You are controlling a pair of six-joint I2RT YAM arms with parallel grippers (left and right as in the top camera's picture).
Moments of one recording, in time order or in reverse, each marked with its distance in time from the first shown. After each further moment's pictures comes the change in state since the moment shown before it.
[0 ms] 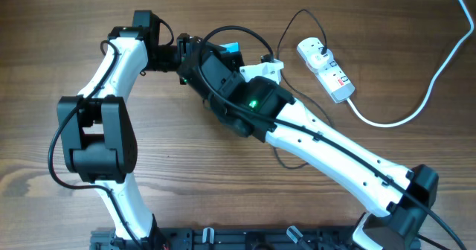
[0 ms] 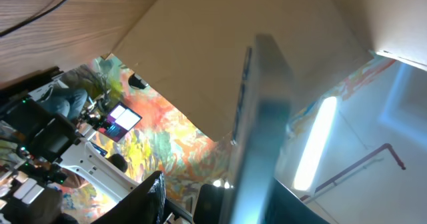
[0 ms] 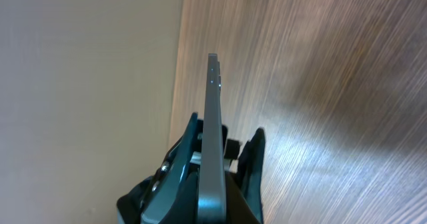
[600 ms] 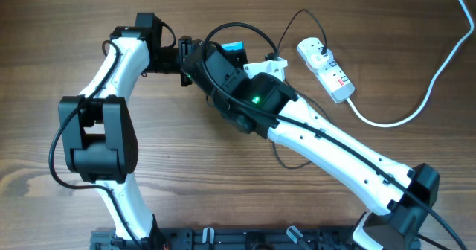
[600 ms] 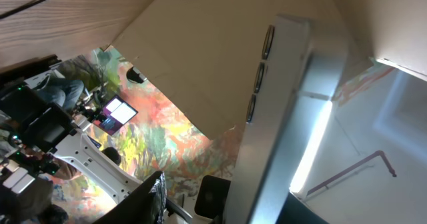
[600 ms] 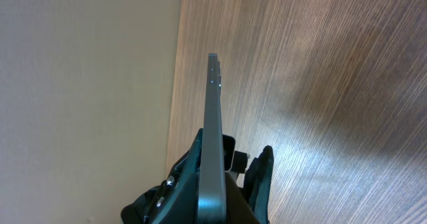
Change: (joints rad) left arm -0.010 0.000 0.000 -0.053 0.000 0.000; right arm -0.017 0.000 0.000 -0.004 -0.006 0.000
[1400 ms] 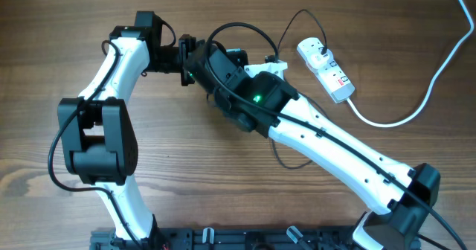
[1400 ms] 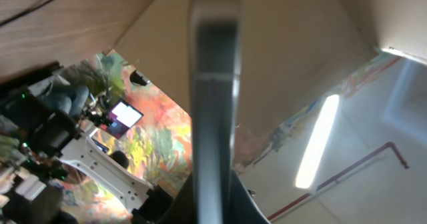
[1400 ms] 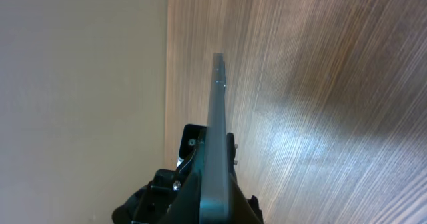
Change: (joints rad) left arm -0.006 -0.015 0.000 0.005 -0.002 0.026; right arm -0.006 0.000 -0.002 -0.013 -0.058 0.038
